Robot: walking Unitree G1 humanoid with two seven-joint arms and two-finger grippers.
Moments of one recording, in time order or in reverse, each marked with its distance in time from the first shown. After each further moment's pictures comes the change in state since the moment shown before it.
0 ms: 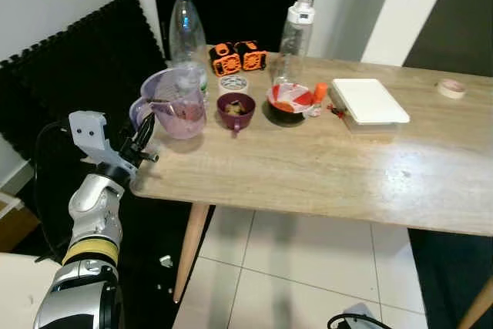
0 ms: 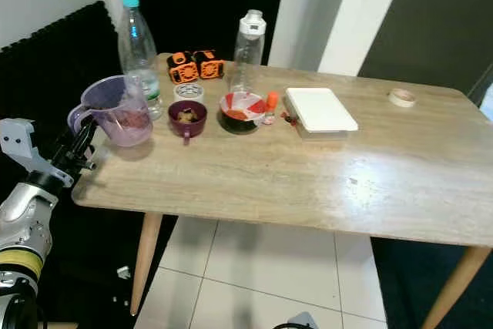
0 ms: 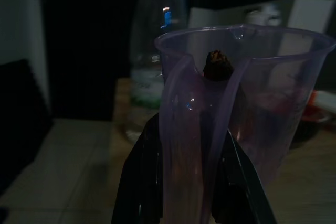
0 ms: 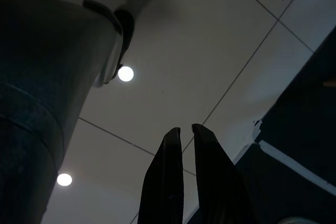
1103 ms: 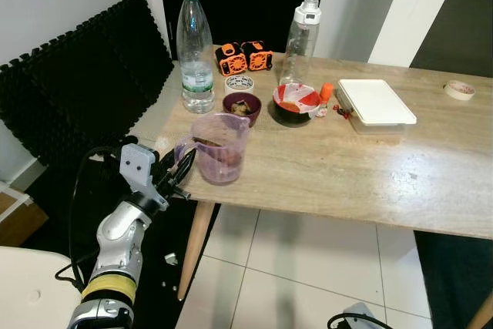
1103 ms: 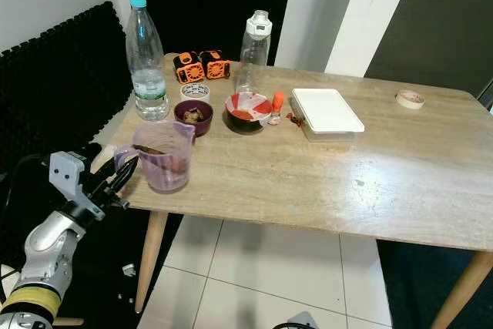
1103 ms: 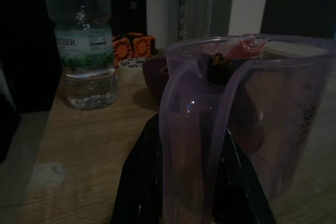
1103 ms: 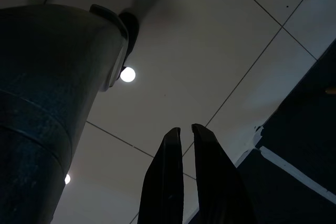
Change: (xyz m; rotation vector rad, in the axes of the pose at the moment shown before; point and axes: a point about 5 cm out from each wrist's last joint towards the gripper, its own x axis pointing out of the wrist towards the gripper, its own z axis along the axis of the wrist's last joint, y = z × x) left arm -0.021 -0.057 -0.038 0.038 0.113 -0.162; right arm 0.000 -0.001 0.001 -0.001 -0.003 0.007
